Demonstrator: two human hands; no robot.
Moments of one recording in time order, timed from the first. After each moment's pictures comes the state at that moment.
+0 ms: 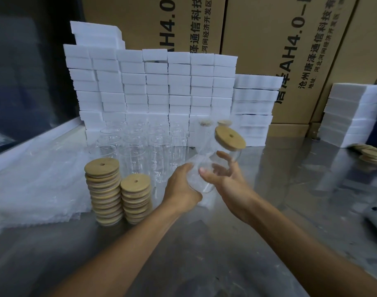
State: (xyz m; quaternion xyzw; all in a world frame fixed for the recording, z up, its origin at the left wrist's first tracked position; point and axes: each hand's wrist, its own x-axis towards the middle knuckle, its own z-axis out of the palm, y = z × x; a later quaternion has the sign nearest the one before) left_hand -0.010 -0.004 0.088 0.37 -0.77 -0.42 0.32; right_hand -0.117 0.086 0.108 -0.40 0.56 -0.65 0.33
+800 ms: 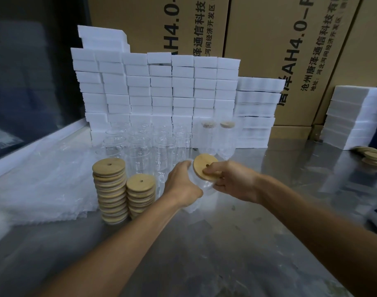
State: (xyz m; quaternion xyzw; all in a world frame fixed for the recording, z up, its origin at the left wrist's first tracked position) left_hand 0.001 -0.006 0.110 0.39 -0.79 -0.38 0.29; right_hand -0.135 0.074 0.140 -0.37 0.62 -0.50 0.49
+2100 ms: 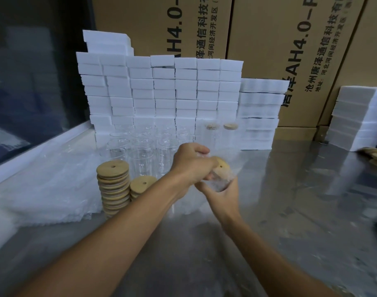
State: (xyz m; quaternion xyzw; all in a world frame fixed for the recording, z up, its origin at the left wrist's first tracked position) left_hand -0.006 0.007 0.165 0.34 -0.70 -0.52 0.35; right_hand -0.098 0.051 0.055 -0.33 0.62 -0.70 0.15
